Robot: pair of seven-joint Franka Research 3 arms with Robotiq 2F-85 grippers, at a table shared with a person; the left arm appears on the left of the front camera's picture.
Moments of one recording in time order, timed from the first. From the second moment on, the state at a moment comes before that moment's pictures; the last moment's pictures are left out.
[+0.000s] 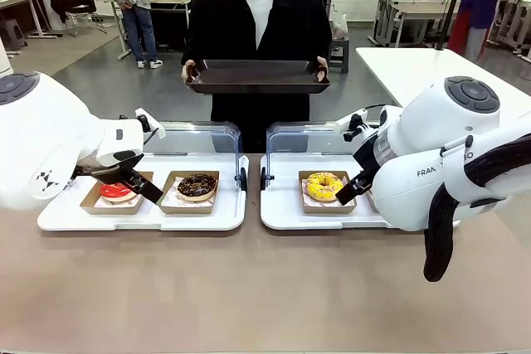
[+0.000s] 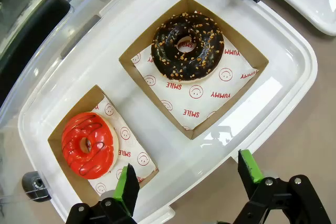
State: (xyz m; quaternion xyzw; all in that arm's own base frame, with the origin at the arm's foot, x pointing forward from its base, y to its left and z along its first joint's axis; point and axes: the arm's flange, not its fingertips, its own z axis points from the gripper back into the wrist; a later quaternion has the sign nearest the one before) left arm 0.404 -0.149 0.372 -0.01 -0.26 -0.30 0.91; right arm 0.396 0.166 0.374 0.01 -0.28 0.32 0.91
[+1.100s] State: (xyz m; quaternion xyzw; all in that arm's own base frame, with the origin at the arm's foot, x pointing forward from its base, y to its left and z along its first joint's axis) left arm 0.372 -0.019 0.571 -0.09 -0.30 -0.34 0.89; right arm 0.338 0.040 0.591 0.11 -0.26 0.31 0.91
